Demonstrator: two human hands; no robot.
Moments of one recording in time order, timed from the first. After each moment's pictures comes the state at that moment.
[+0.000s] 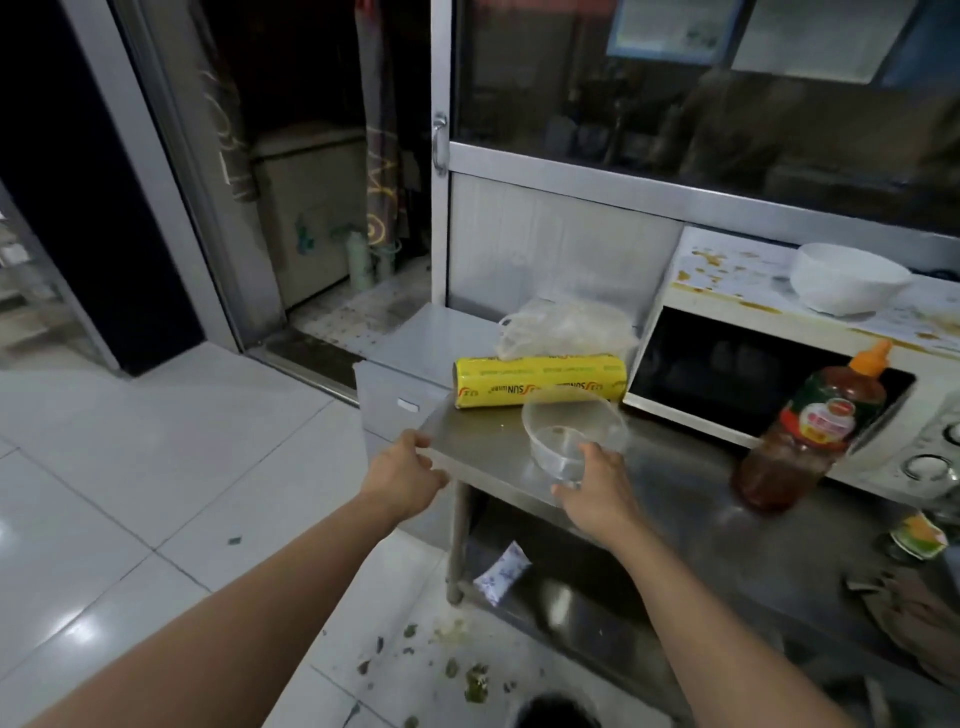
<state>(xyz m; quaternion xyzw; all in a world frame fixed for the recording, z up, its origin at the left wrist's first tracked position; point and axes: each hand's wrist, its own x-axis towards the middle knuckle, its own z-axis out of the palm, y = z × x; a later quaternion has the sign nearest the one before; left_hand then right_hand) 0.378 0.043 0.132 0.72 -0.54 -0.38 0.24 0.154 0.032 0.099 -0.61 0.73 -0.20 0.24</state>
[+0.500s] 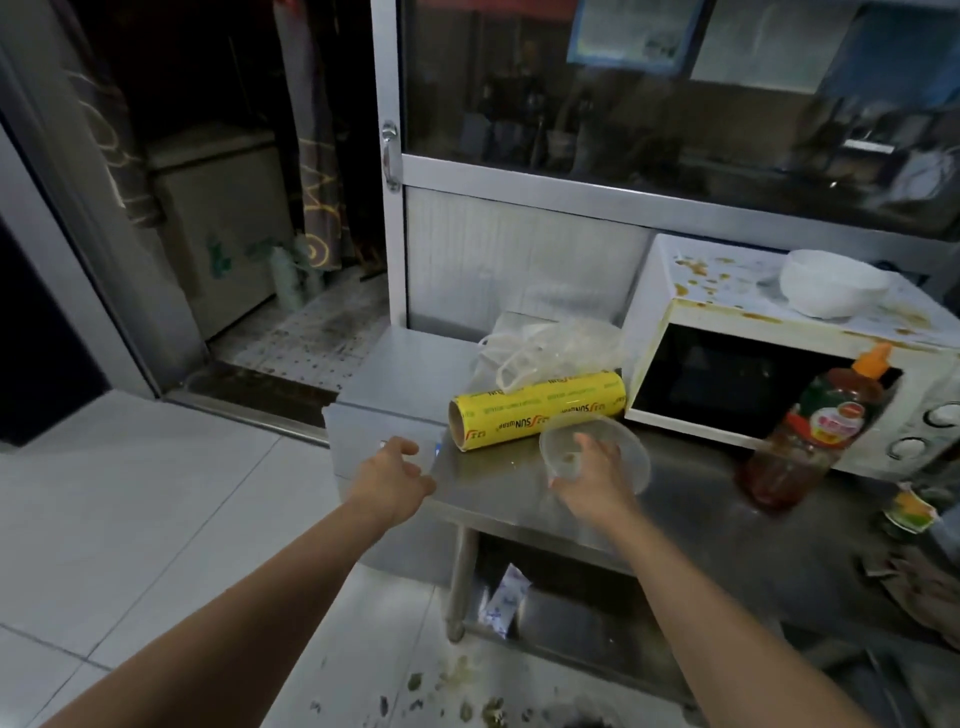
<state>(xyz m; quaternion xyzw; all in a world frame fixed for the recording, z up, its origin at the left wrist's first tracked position) 0.460 -0.061 0.132 0.67 -0.59 -0.41 0.20 0.229 -0.037 0.115 -0.52 0.80 -0.20 0.22</state>
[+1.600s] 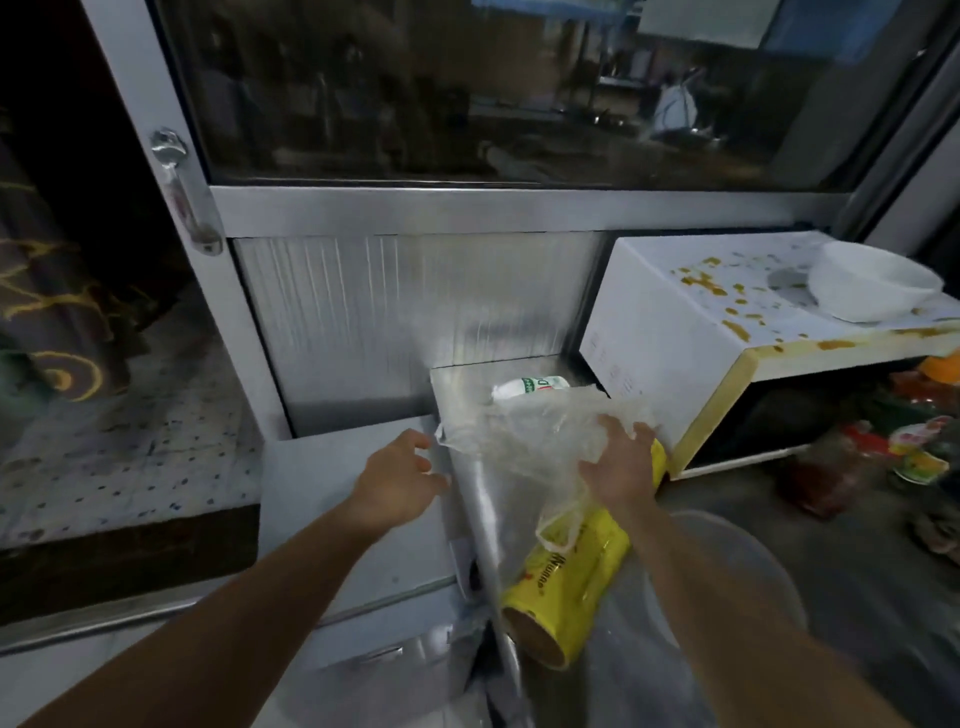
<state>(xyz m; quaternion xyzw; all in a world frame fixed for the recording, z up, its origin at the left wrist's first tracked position) 0.427 -0.456 0.110 0.46 -0.76 -0.46 0.09 0.218 -0.317 0.094 -0.25 0.92 -0.28 0.10</state>
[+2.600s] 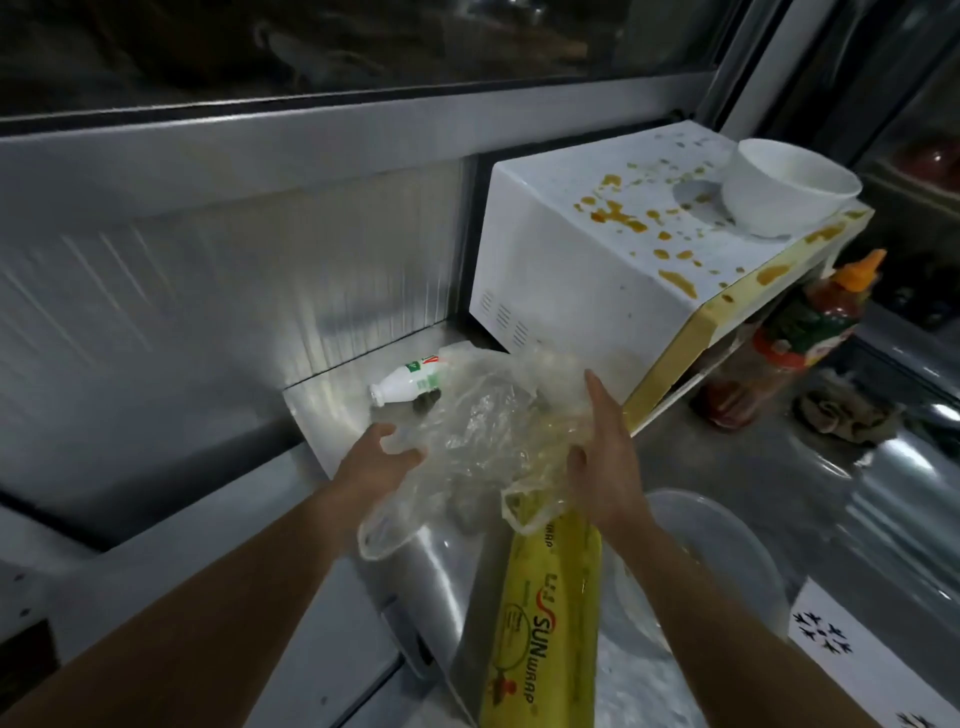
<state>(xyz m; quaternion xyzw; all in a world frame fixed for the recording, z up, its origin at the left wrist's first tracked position) 0.258 -0.541 0.031 0.39 -0.73 -0.57 -0.05 0.174 -0.320 0.067 -0.20 0.91 -0.36 -0.02</state>
